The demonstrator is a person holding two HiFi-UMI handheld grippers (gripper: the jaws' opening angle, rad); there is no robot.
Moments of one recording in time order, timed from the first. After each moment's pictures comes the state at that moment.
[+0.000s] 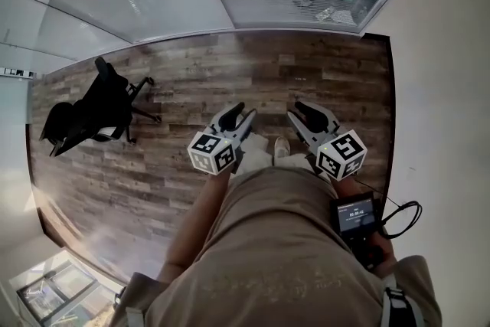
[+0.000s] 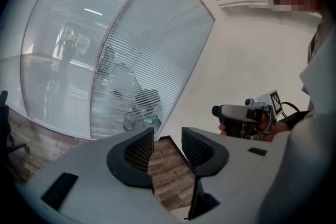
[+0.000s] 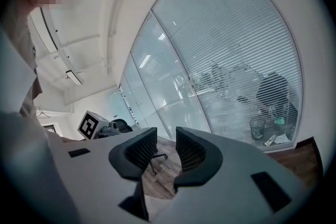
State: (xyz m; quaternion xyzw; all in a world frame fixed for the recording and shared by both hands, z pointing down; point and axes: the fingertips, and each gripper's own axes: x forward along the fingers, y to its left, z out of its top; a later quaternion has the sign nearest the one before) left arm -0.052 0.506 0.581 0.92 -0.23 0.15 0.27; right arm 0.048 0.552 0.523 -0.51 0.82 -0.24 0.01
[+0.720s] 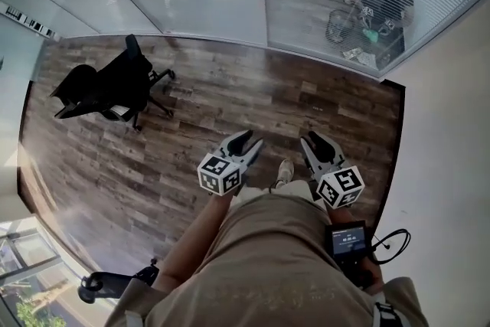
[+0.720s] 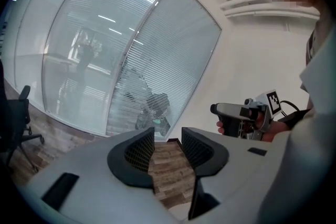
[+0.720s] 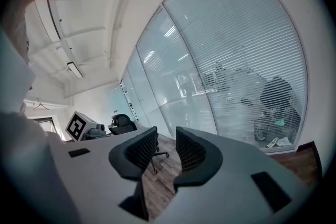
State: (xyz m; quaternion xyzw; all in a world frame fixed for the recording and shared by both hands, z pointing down) left arm -0.197 0.533 0.577 0.91 -0.29 0.12 0.28; right arm -0.070 0.557 0.518 -0.52 0.83 -0.23 -0.02
